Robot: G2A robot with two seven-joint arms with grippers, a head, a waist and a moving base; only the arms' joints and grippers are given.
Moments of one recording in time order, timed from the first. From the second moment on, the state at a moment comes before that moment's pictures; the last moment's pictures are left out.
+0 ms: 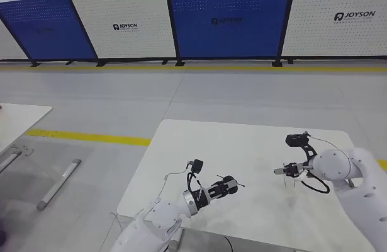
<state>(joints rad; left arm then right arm) 1.53 -1.20 -1.12 -1.73 0.01 -0.21 -0.43 -0.83 -1.06 0.99 -1.40 -0.71 0.11 1.34</state>
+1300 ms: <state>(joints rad) 1.53 -1.20 -1.12 -1.73 0.01 -0.21 -0.43 -0.70 -1.11 0.92 -1.11 -0.68 0.17 1.33</state>
